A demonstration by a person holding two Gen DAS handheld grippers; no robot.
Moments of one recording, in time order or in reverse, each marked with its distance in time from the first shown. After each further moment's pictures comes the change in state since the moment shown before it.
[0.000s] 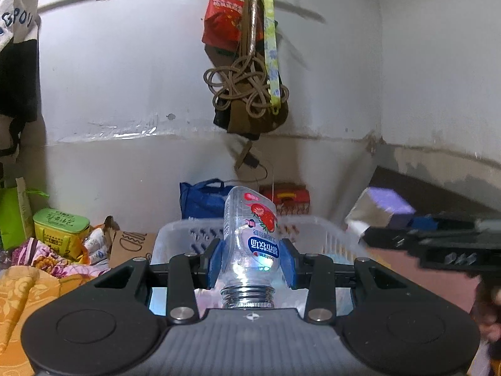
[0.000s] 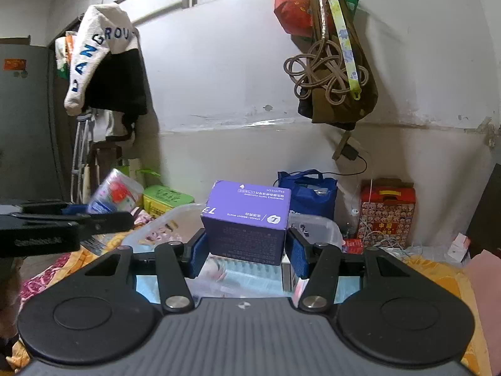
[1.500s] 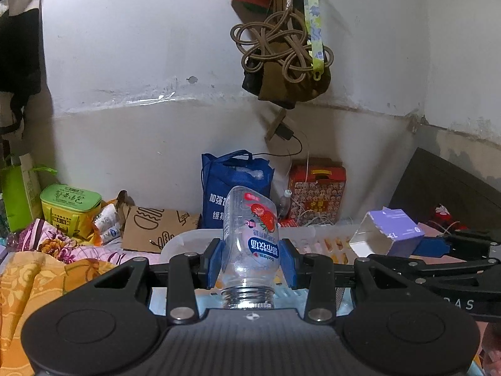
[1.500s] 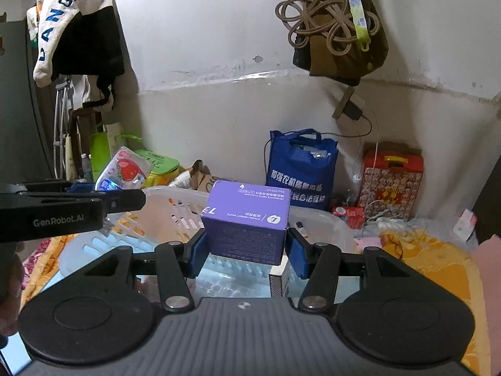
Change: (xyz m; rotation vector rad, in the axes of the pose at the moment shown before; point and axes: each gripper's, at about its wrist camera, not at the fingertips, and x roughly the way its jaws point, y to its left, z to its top) left arm 0.123 0.022 0.033 -0.036 0.164 0.106; right arm 0.092 -0.026 0.016 0.026 0.198 -0.005
